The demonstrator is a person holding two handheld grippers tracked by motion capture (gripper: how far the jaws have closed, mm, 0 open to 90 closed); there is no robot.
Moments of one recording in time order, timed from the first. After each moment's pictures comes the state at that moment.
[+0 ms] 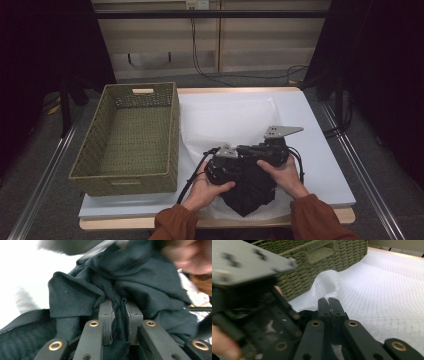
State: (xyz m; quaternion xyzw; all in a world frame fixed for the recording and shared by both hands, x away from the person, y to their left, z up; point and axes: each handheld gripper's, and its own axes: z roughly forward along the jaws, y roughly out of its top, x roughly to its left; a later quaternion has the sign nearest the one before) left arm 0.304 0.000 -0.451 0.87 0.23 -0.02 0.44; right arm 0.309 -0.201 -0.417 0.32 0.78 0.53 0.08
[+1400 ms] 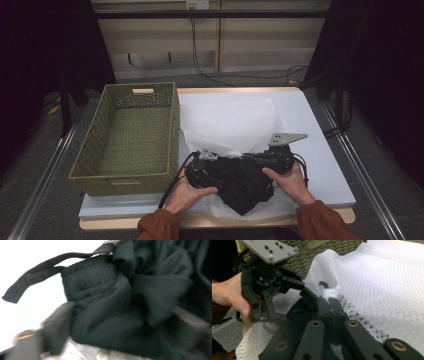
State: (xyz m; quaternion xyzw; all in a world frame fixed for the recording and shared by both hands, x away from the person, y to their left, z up) left arm 0.310 0.051 -0.476 0.87 0.29 0.02 0.39; right arm 0.294 -0.212 -0.427 0.32 0.79 0.51 0.07
